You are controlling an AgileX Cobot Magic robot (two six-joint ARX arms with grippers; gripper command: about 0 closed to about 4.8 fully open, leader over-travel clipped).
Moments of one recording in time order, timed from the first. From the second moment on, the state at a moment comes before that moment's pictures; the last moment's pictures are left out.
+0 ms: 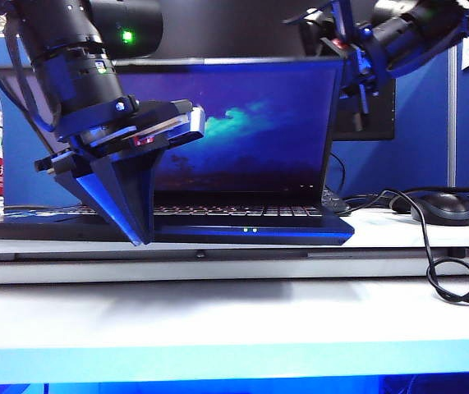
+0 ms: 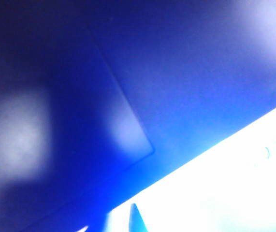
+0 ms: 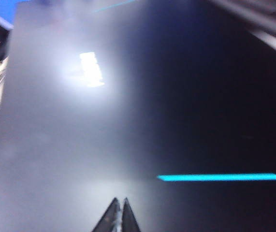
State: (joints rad) left arm -0.61 1.60 1.13 -0.71 0.15 -0.04; right arm 0.23 1.79 1.53 -0.76 -1.04 -0.23
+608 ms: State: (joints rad) left arm -0.61 1.60 1.13 -0.85 0.54 0.09; right arm 0.26 1.79 1.53 -0.79 -1.05 -0.26
